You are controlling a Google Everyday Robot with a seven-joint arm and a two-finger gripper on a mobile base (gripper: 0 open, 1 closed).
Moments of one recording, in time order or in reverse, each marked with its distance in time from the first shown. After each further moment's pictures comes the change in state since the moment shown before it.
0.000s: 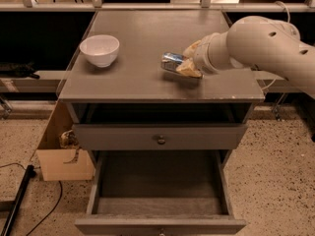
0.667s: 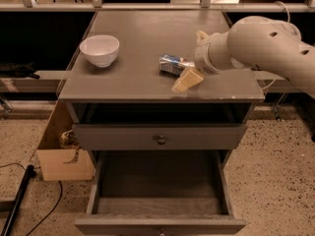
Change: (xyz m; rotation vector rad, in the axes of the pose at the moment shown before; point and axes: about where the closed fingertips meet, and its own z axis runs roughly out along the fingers) arm 0.000 0.000 0.000 0.000 0.000 0.000
